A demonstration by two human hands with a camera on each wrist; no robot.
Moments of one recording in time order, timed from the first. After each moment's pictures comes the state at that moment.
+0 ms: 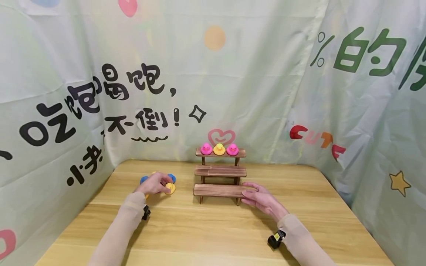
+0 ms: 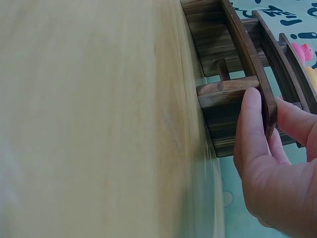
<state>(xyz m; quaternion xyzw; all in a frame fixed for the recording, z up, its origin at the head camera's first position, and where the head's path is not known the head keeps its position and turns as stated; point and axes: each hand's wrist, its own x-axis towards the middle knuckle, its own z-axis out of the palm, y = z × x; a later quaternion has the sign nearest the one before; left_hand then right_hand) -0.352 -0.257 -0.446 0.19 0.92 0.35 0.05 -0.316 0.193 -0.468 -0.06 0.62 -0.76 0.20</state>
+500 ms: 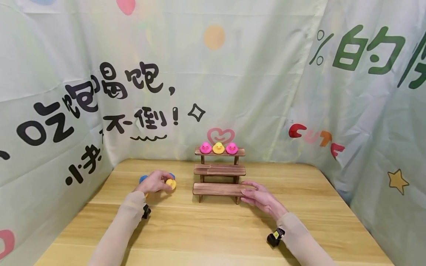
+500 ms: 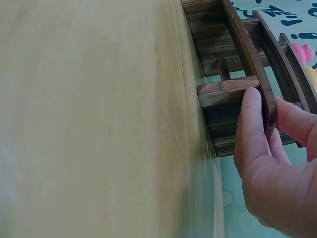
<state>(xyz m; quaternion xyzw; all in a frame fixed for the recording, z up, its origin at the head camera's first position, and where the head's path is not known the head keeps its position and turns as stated) -0.350 -0.250 -0.444 0.17 0.92 0.35 0.02 -0.316 0.194 -0.469 -0.05 0.62 -0.76 0.20</state>
